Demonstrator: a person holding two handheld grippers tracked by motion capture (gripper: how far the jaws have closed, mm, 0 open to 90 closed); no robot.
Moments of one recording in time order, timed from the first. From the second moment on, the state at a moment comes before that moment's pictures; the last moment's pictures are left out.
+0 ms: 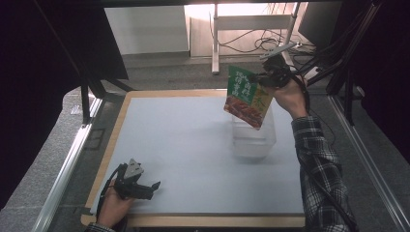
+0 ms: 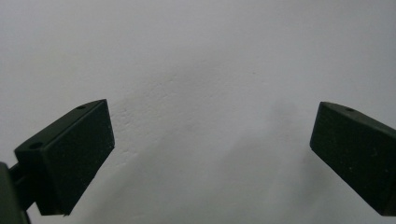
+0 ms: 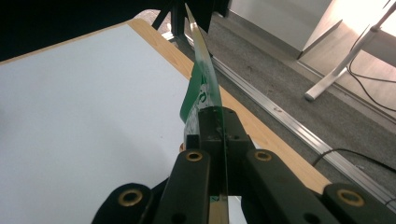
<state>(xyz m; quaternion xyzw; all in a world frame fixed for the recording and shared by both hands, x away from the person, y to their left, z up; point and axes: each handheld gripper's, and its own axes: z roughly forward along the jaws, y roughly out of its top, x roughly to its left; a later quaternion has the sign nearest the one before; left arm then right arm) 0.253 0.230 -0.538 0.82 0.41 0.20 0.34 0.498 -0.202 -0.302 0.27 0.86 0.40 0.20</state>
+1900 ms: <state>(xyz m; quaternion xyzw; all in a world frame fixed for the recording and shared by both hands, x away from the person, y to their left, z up) 0.253 0.228 -0.539 0.82 0.41 0.20 0.34 0.482 -0.216 -0.333 0.30 0.85 0.38 0.21</state>
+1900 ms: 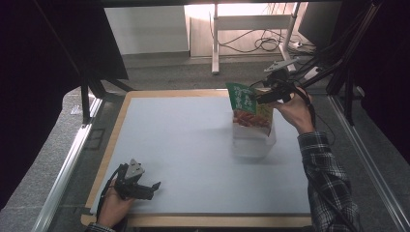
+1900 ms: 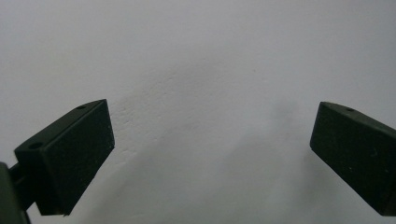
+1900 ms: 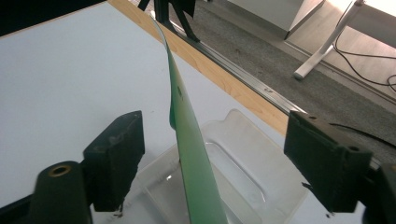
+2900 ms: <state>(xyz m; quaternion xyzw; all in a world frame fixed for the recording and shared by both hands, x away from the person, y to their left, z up) 0.250 0.230 -0.532 0.81 0.39 0.16 0.41 0.453 -0.238 -0.338 0.31 0.84 0.39 0.20</state>
